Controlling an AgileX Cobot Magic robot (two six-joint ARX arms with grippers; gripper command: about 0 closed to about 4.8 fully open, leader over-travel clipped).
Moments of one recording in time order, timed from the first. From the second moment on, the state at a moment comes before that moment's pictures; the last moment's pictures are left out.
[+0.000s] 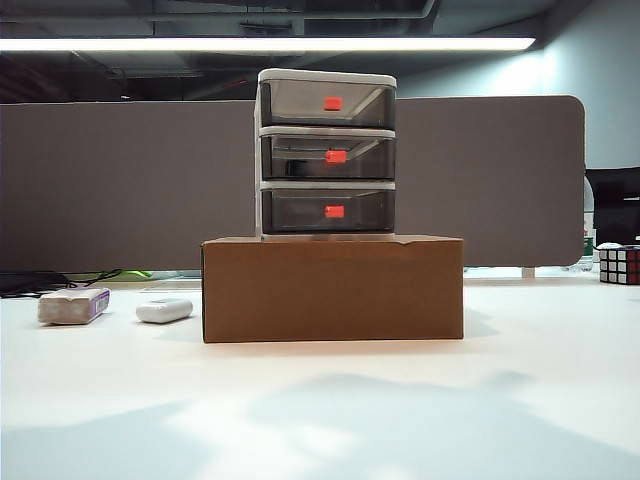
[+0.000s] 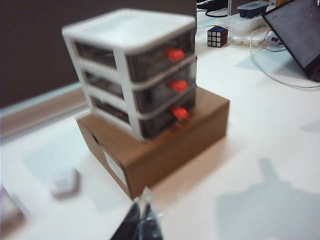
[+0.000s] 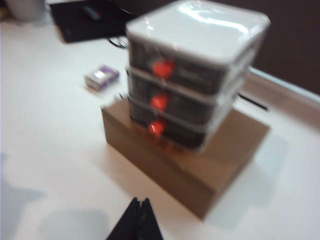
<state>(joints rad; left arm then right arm) -0.67 0.28 0.49 -0.38 -0.04 0.09 0.40 0.65 0.69 -0.32 -0.27 -0.19</state>
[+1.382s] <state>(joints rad) -0.51 0.00 0.00 -0.07 -0.24 0.01 0.29 0.00 0.01 -0.10 0.00 -0.08</state>
